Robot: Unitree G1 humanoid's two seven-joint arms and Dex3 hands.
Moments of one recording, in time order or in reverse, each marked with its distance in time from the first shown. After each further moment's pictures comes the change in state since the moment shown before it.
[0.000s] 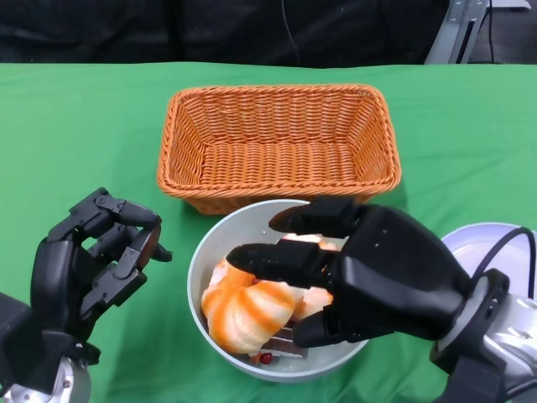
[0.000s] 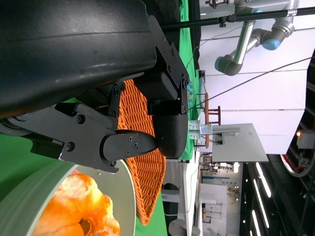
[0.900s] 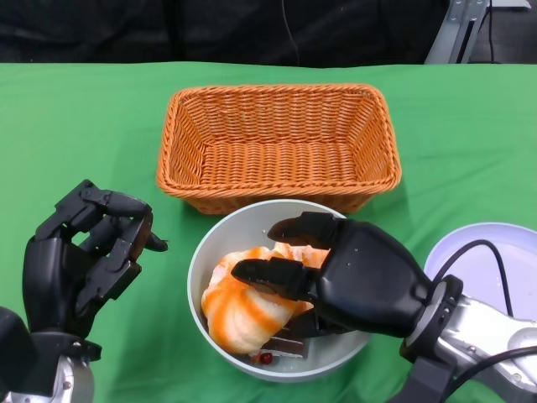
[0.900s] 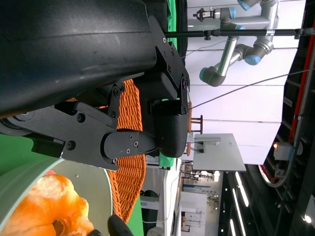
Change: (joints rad) left arm 0.020 -0.033 0.013 -0.067 -0.048 0.002 0.020; right arm -0.176 -0.019 0.217 0.457 -0.295 -0.008 -0.498
